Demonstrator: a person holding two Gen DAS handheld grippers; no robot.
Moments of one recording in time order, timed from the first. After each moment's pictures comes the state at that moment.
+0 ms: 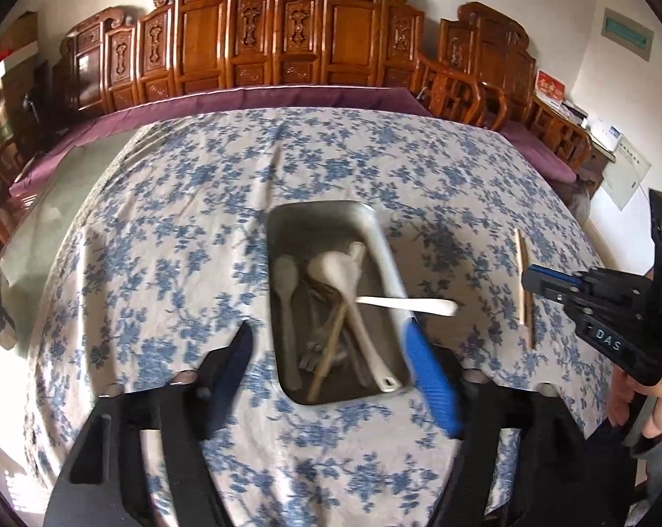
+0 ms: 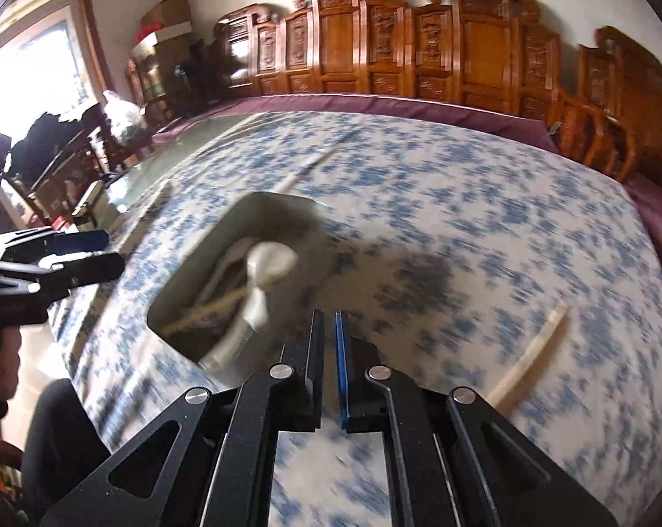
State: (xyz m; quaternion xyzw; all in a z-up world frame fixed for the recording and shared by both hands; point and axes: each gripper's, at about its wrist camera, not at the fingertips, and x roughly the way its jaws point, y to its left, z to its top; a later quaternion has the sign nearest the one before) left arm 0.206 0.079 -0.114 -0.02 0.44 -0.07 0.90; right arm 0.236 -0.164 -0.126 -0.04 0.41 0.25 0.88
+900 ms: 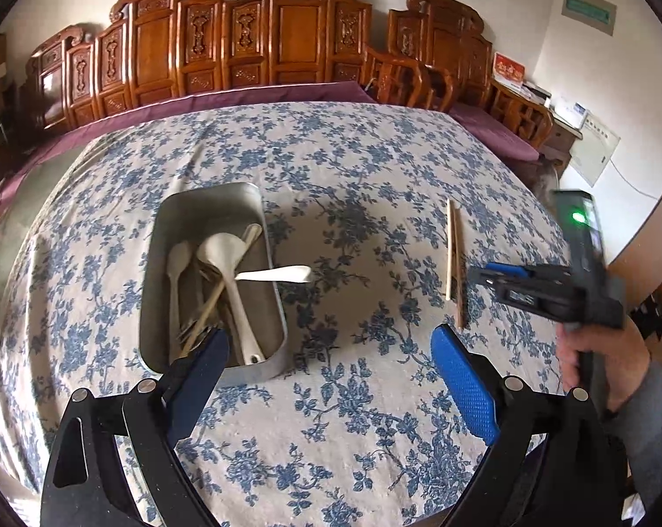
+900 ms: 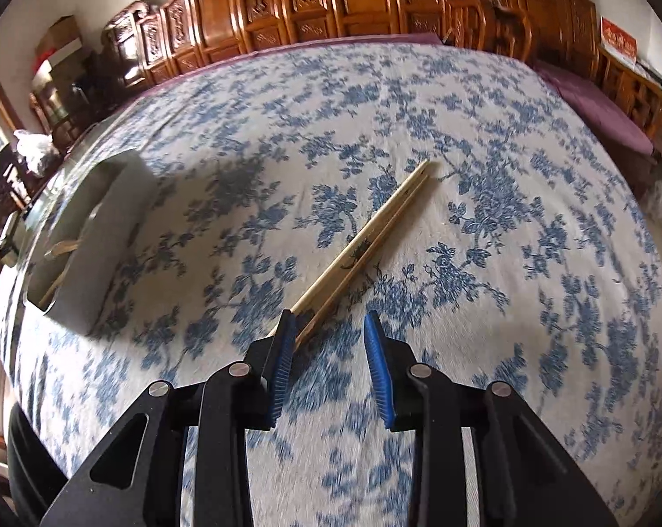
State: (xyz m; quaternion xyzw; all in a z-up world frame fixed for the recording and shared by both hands) left arm 0.178 -0.015 -0.134 0.00 0.43 -0.11 0.89; right arm 0.262 -0.280 -0.214 0.03 0.50 0.11 0.86
